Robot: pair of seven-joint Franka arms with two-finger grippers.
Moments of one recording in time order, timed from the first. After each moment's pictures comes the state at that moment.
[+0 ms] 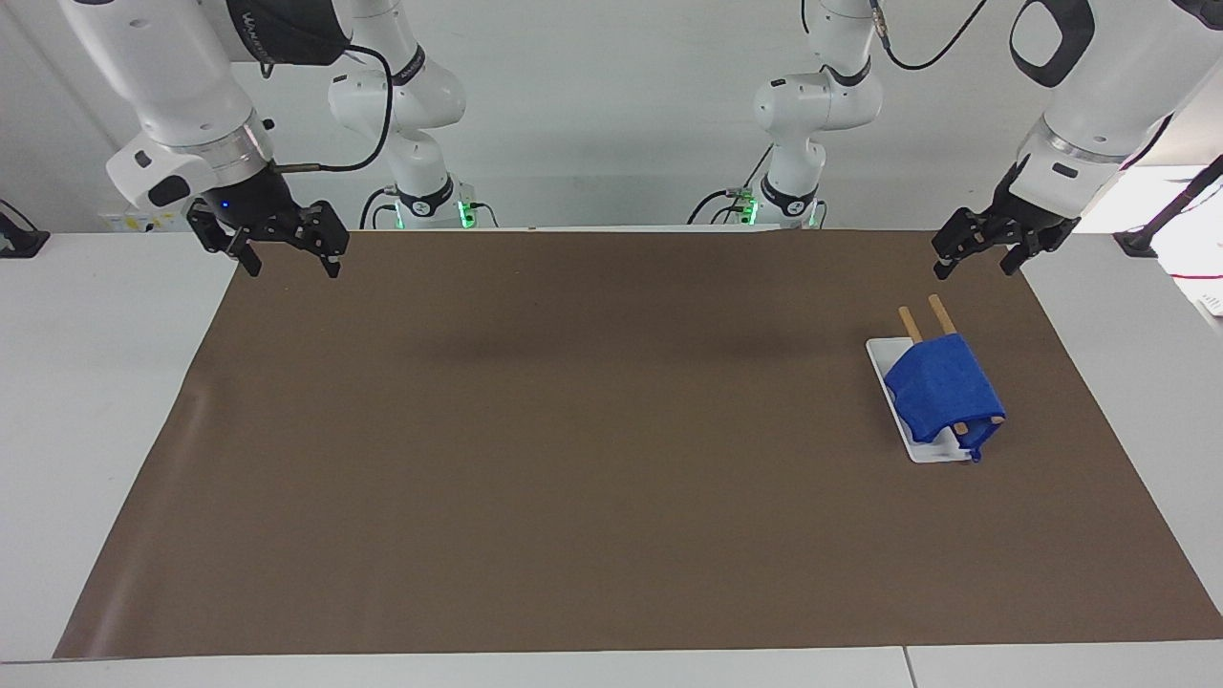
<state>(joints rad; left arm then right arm) 0.03 0.00 -0.05 -1.57 -0.02 1.56 -0.01 0.07 0.06 -0.05 -1.48 -0.02 1.50 0.06</state>
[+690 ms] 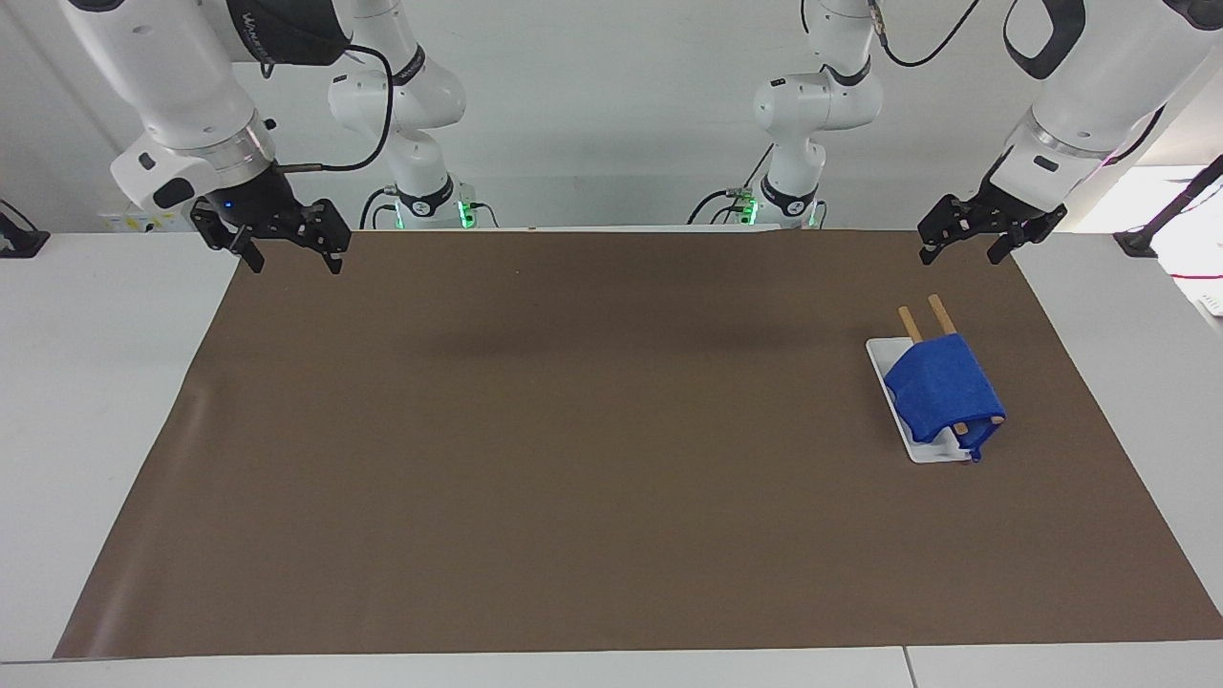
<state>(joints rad) 0.02 -0.01 -0.06 -1.58 -0.03 1.50 0.00 0.07 0.06 -0.05 -1.48 -0.02 1.47 0.06</state>
